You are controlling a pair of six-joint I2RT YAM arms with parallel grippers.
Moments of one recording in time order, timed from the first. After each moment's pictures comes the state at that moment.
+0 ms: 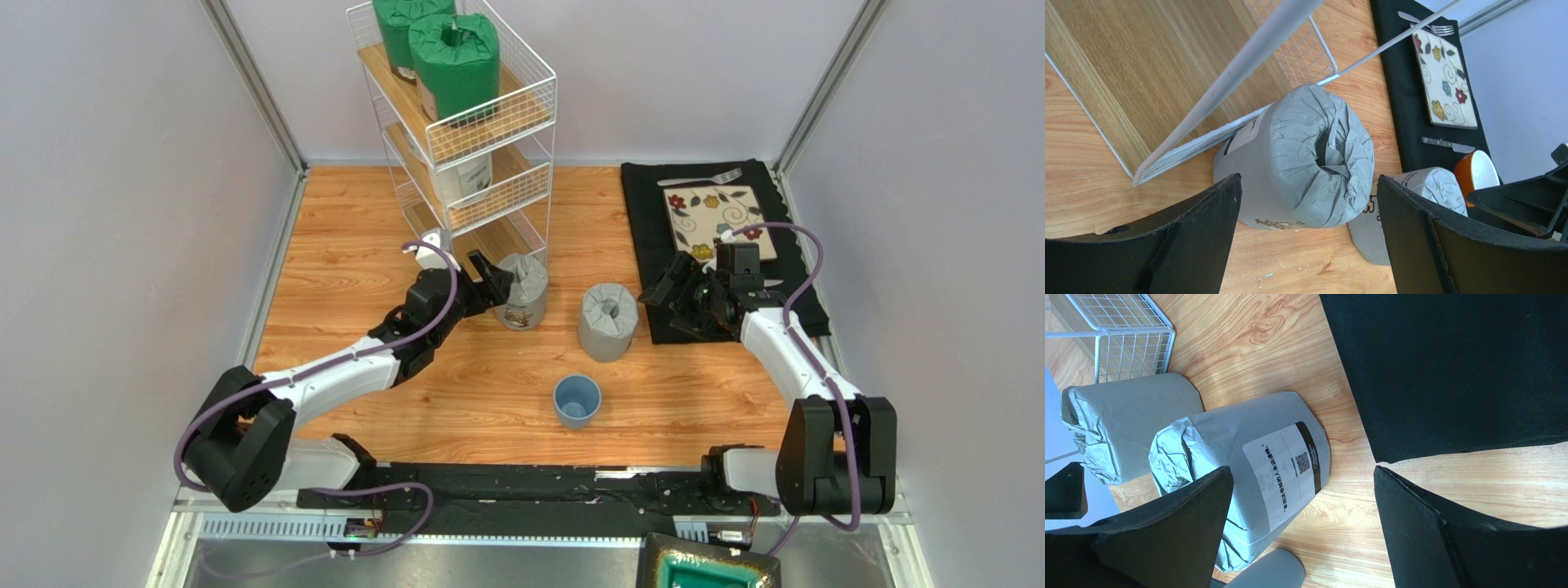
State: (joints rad) left arm -0.65 1.28 0.61 0.36 -0.25 -0.76; right arm 0.02 1.27 0.79 -0.39 -0.32 0.63
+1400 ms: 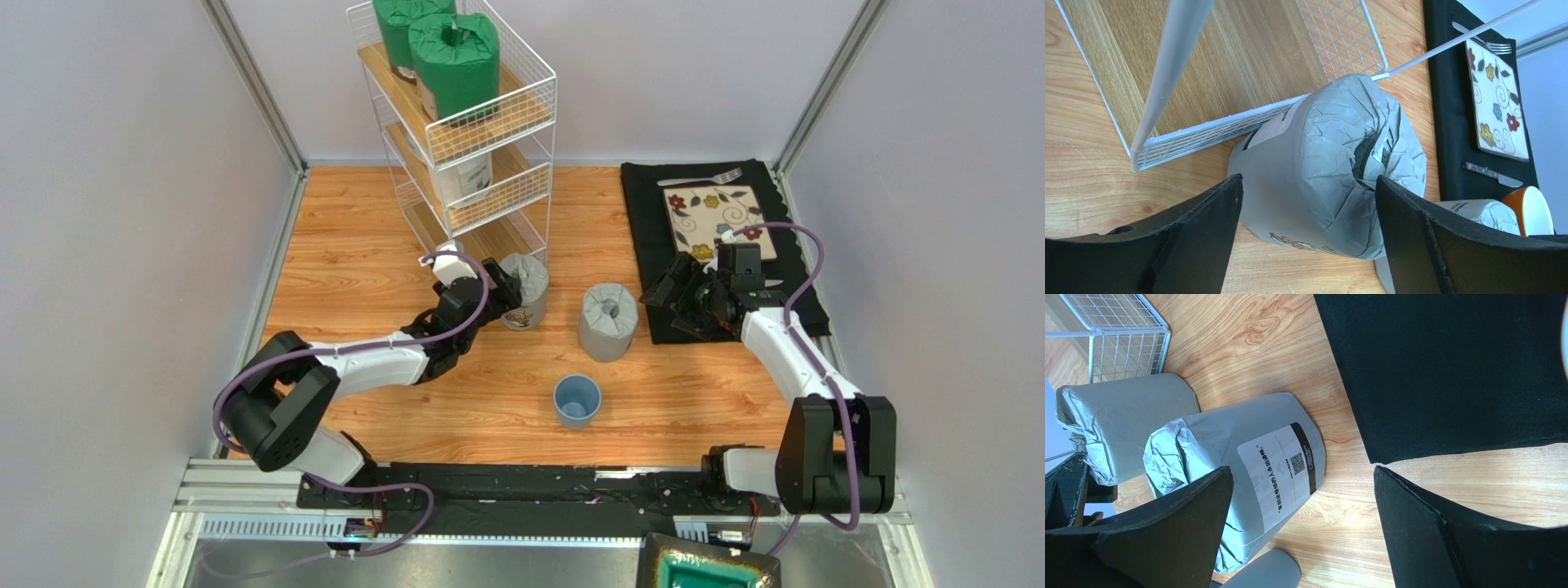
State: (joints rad) left arm -0.73 1.48 0.63 0.44 -0.47 -0.86; right arm 0.01 1.28 0.79 -0.39 -0.32 0.61
